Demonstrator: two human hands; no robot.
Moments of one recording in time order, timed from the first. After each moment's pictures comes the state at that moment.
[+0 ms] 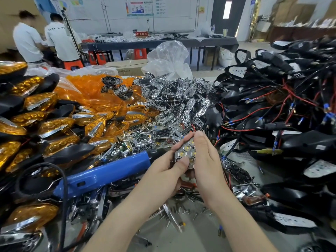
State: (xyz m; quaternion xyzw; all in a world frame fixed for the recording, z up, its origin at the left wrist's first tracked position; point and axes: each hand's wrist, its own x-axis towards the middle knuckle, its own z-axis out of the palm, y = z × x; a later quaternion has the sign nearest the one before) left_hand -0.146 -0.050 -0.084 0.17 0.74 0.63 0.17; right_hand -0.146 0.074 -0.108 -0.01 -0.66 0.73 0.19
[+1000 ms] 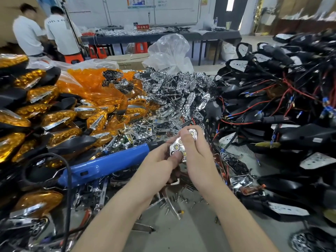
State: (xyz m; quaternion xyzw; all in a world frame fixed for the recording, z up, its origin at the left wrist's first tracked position) left_hand -0.157 -0.056 -0.105 0.14 0.72 0.66 0.18; right_hand -0.137 0.069 -0.107 0.03 -0.71 0.68 0.16
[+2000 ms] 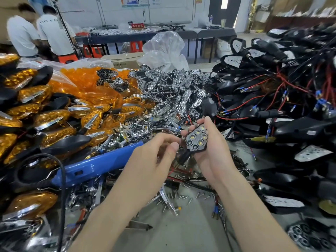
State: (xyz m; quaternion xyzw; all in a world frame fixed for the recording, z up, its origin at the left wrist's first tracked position) left_hand -0.138 -0.067 -0.081 0.25 0.86 0.45 -0.06; right_hand -0.152 0.095 -0.096 -0.10 -0.38 0.91 0.12
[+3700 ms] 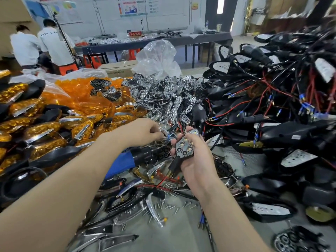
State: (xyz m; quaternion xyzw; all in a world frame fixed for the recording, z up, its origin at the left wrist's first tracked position) left_hand -0.285 -0.033 -0.061 0.29 0.95 0.07 0.08; right_hand -0.155 0.098 -0.103 -0.11 -0.31 0.94 0.10
